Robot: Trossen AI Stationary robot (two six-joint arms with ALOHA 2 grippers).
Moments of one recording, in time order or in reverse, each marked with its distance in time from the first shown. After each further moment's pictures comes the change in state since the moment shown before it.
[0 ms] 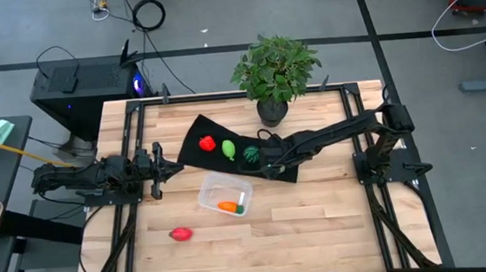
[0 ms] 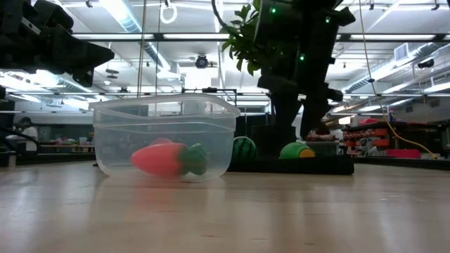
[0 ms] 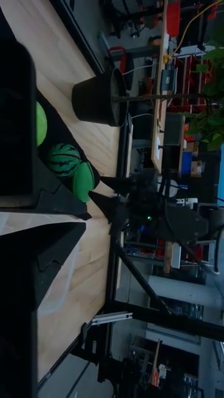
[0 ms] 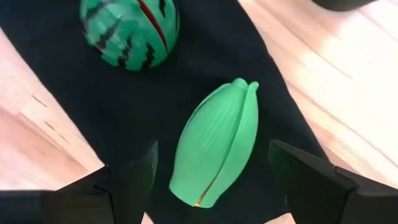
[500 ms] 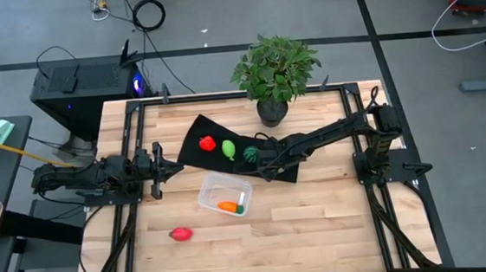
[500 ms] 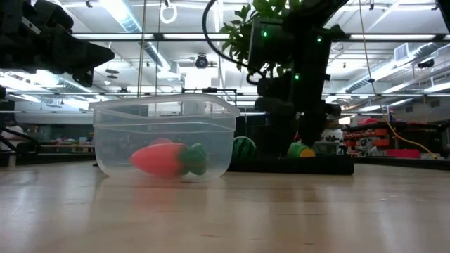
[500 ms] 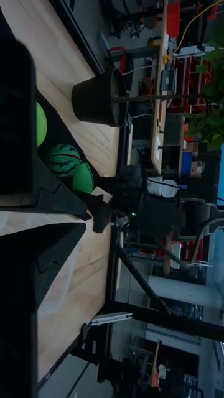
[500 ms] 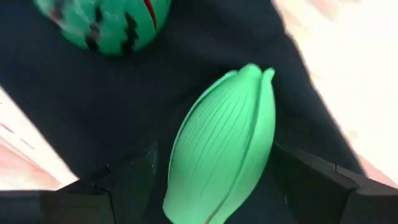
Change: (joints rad) left arm 0.000 0.000 0.000 0.001 0.000 0.000; right arm -0.023 0.095 0.000 0.032 -0.041 0.000
